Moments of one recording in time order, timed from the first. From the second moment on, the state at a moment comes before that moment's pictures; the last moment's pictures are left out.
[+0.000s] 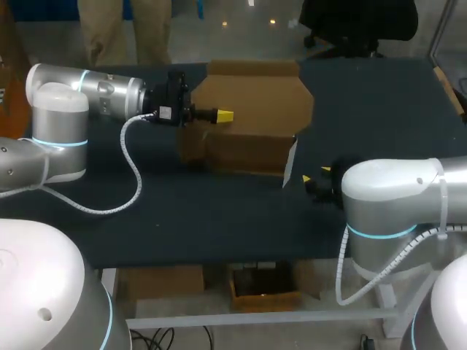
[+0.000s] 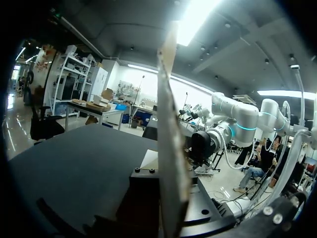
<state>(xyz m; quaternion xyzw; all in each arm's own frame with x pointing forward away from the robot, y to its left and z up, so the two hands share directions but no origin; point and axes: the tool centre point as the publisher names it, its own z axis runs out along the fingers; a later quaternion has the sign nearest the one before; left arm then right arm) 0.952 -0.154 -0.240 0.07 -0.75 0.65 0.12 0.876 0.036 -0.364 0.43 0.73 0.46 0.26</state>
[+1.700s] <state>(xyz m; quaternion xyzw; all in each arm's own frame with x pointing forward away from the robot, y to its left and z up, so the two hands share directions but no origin) 0.952 -0.154 -0.240 0.07 -0.75 0.65 0.12 0.930 0.067 -0.371 0.27 0.80 0.51 0.14</state>
